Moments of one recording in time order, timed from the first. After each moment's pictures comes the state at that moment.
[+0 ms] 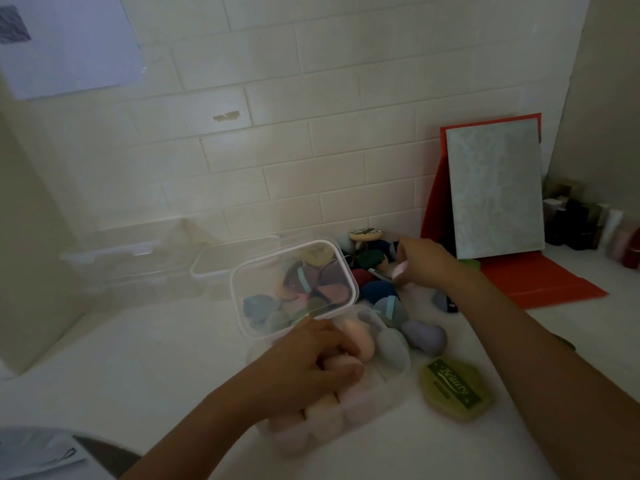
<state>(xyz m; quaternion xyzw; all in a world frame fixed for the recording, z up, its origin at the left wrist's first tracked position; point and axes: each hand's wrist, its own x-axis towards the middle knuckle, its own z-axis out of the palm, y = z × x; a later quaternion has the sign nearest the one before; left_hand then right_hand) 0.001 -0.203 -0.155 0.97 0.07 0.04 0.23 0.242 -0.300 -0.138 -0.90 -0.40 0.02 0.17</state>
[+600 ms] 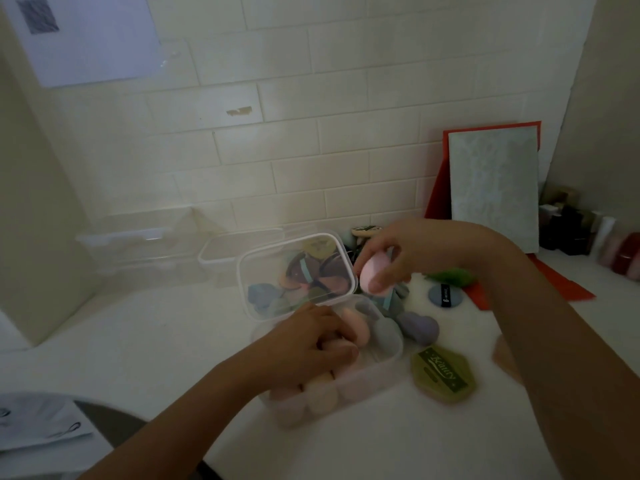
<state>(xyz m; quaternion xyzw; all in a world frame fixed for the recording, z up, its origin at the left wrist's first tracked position) -0.001 -0.208 -0.151 0.98 0.05 0.04 0.20 0.165 -0.342 -0.054 -0.77 -0.59 0.17 0.17</state>
